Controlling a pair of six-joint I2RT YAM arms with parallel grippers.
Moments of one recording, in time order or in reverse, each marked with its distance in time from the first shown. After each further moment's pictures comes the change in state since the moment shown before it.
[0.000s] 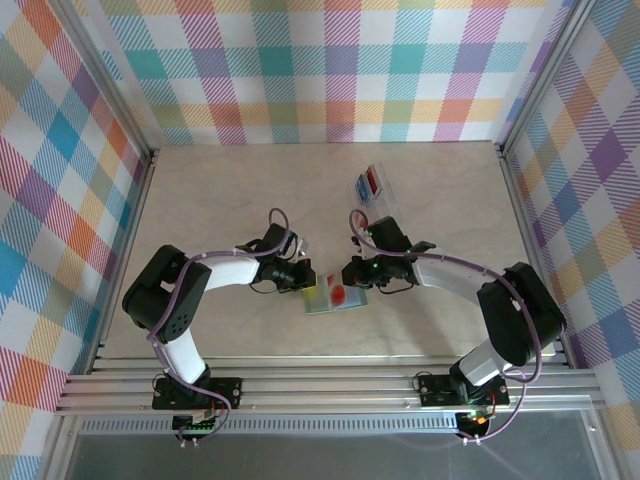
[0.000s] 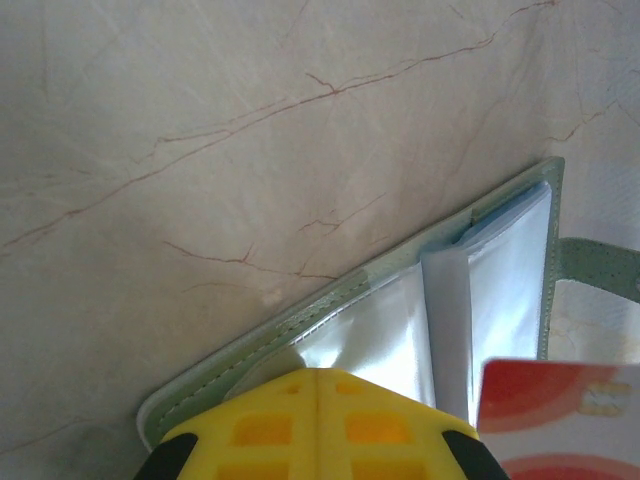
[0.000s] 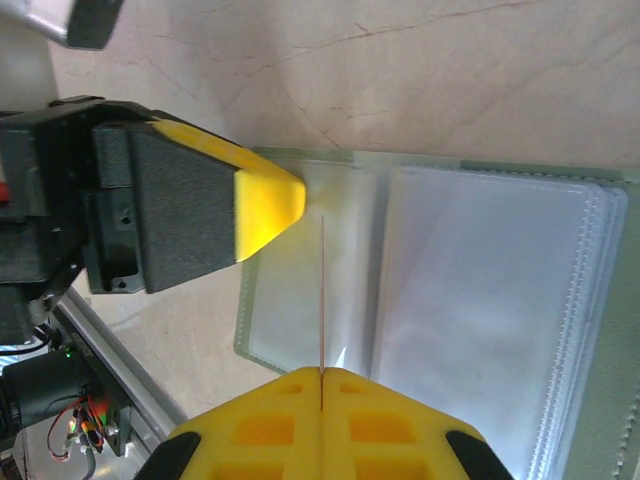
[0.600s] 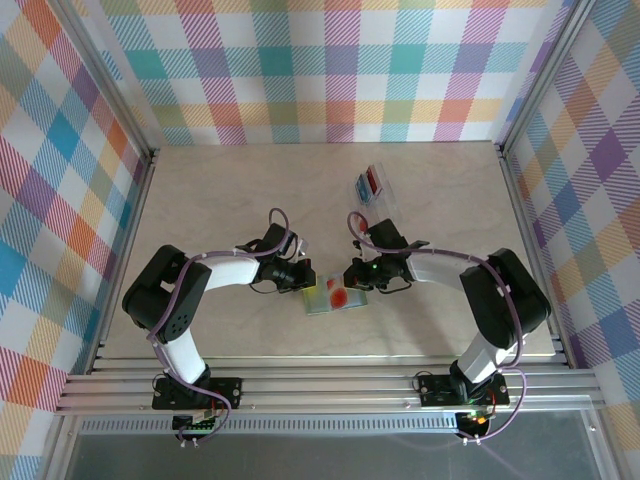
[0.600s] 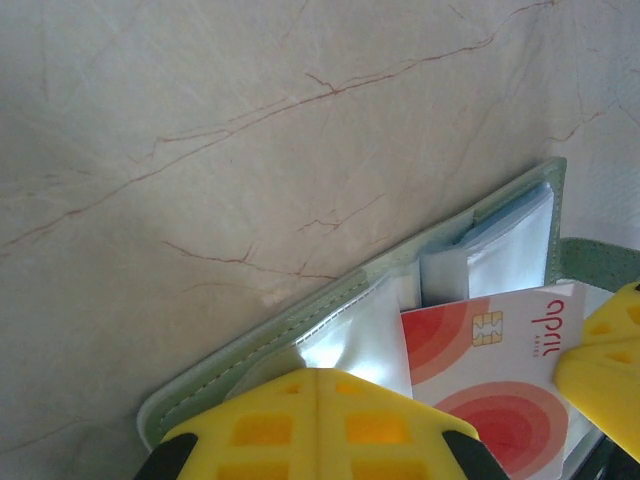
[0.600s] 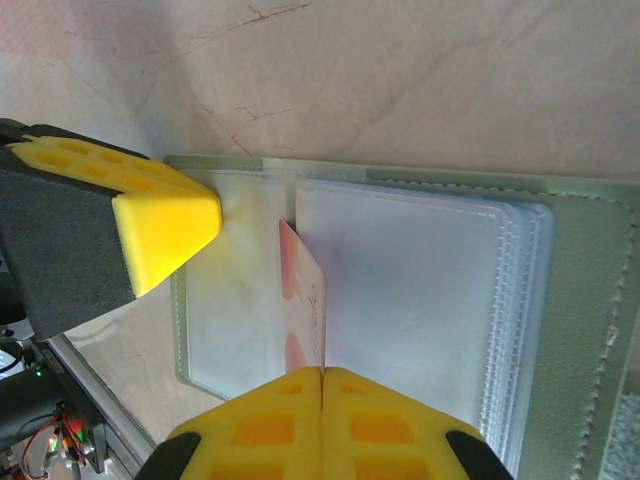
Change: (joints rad) left arm -0.001 0.000 0.000 0.000 -0.001 0.000; right arm -0.030 0.108 0.004 0.025 -0.016 0.000
